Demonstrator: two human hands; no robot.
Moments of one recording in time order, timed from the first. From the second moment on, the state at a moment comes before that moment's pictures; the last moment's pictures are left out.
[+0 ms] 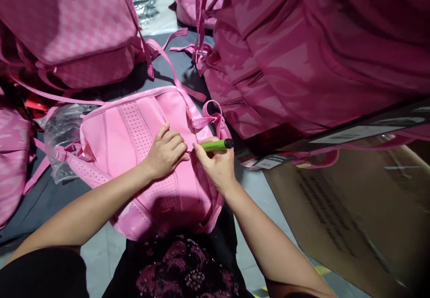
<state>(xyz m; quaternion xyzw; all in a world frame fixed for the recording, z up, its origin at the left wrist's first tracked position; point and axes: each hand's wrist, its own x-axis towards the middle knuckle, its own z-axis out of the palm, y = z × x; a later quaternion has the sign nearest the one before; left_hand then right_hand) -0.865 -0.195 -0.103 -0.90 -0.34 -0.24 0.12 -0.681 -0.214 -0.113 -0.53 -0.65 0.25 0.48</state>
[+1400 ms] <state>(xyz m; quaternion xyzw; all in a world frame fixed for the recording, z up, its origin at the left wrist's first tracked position) -0.867 -0.193 -0.110 -0.90 -0.35 -0.24 0.10 -0.682 -0.217 -0.114 -0.55 -0.63 0.27 0.47</state>
